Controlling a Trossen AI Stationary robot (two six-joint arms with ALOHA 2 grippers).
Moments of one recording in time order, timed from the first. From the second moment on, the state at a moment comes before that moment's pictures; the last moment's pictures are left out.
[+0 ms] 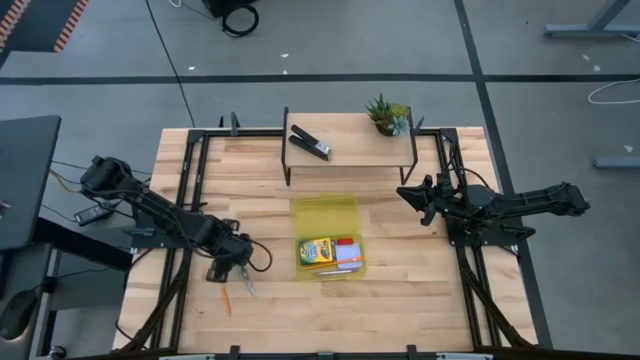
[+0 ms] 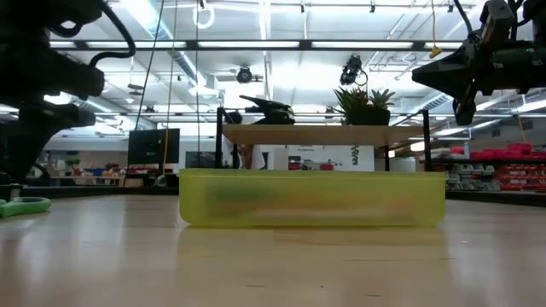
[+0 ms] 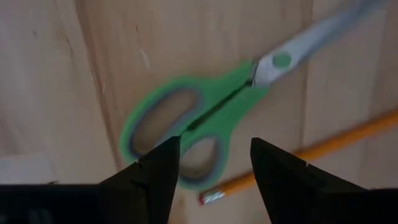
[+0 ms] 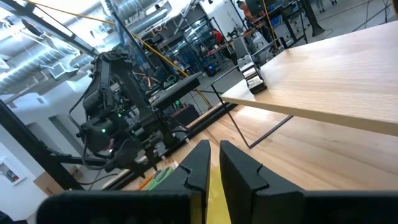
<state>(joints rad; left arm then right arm) -0.45 1.30 0.68 -0.85 0.02 -0.34 0.07 0.20 0.01 0.28 0.39 0.53</state>
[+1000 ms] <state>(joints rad) -0.45 1.51 0.87 -0.76 0.09 -0.29 0.07 0.20 0.01 0.28 0.39 0.53</state>
